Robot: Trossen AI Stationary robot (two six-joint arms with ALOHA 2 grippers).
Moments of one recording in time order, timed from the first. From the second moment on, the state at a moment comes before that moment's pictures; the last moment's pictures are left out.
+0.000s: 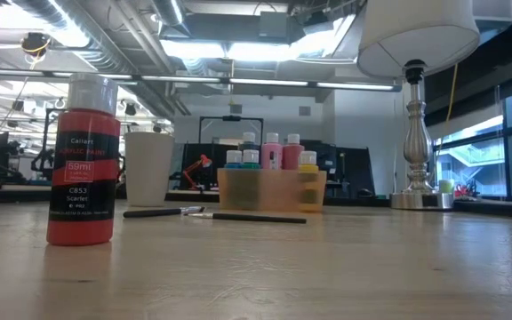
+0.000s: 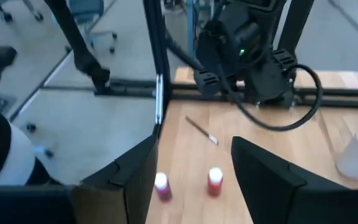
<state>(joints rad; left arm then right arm) -0.56 1.59 1.59 -1.57 0.00 -1.00 0.62 1.75 2.15 -0.90 0.35 0.31</state>
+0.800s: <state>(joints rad) -0.61 1.41 1.27 -1.28 -0.03 -1.23 0.55 1.82 2.15 -0.73 0.19 0.38</state>
